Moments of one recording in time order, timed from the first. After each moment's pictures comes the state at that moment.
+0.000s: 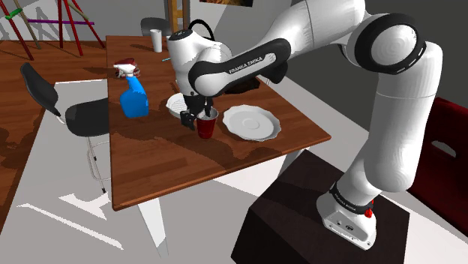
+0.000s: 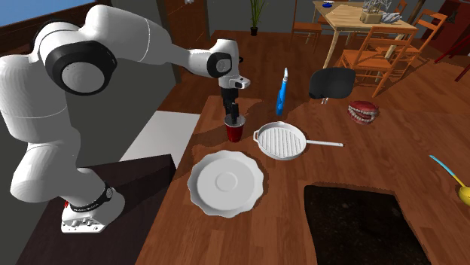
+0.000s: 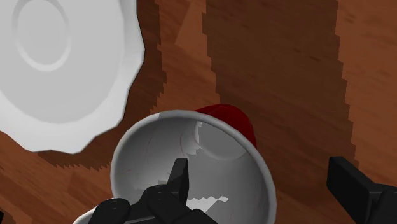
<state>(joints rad) 0.14 0.38 0.35 -1.75 -0.35 1.97 0.49</state>
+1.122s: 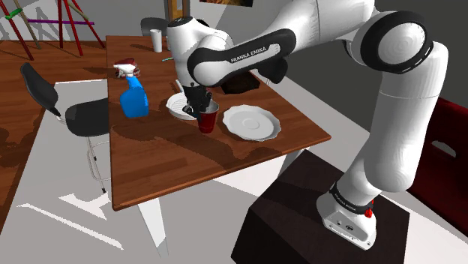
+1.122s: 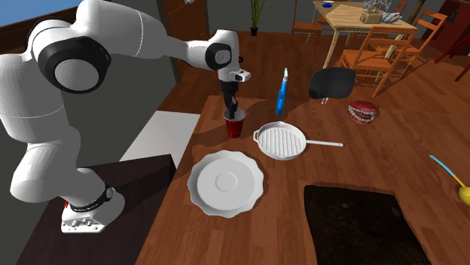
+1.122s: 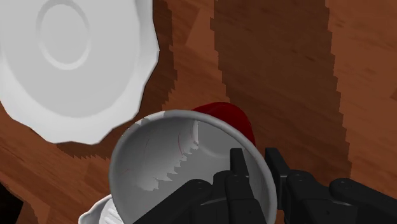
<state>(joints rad) 0.13 0.35 0.36 -1.71 -0.33 1.91 0.47</state>
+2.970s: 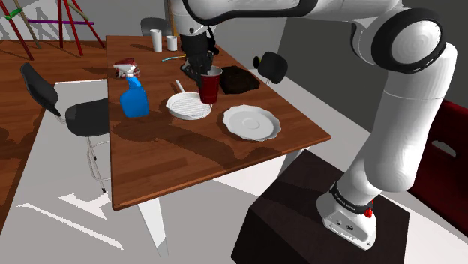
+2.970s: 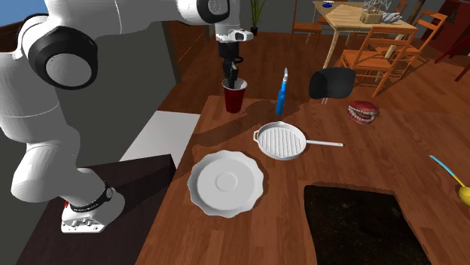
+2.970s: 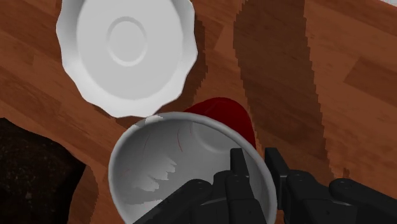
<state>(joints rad) 0.15 0.30 0.38 -1.40 -0.30 1.56 0.39</state>
